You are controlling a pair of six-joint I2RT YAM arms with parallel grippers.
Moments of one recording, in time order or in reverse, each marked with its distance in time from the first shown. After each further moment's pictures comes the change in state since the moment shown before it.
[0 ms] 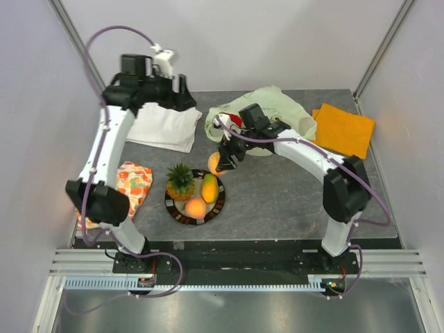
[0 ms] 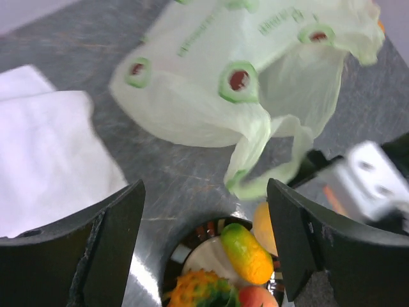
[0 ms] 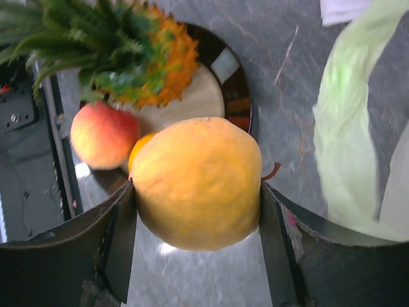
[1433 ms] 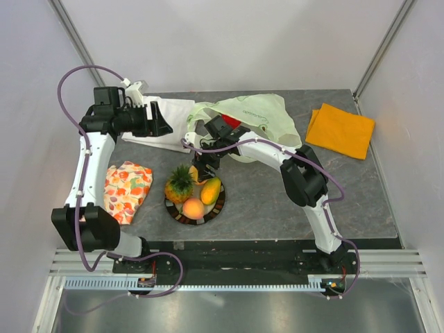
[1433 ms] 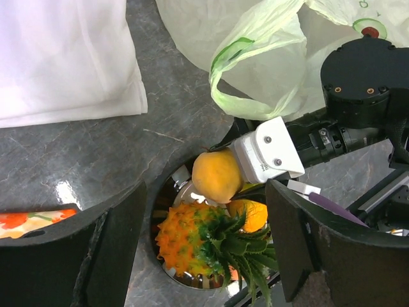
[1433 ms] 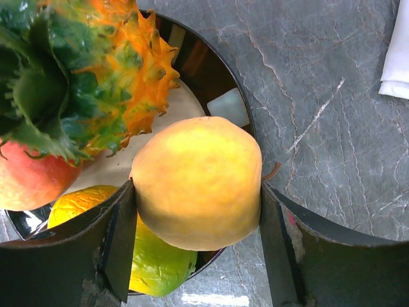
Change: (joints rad) left arm 0.257 -0.302 -0.453 -0.003 0.076 -0.053; right arm 0.150 0.418 0.326 -0.056 0.068 -0.225
